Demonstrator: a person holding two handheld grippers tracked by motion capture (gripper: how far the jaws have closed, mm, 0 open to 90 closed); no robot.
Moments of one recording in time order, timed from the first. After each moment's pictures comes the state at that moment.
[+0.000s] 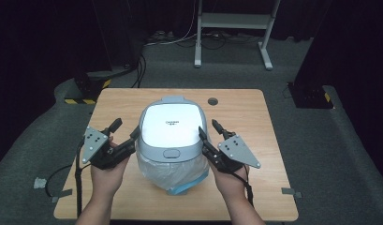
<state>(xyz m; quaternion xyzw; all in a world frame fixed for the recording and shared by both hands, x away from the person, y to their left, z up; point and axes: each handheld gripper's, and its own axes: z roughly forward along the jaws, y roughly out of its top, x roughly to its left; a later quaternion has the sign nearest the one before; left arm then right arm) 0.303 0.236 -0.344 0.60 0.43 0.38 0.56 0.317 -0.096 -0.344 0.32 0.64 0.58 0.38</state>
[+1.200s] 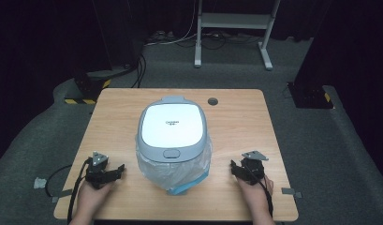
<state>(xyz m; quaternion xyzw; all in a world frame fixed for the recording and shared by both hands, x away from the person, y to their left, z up) 0.334 0.321 -0.527 0.73 0.56 0.24 0.32 0.378 -0.200 -0.524 0.54 0.74 0.32 0.24</state>
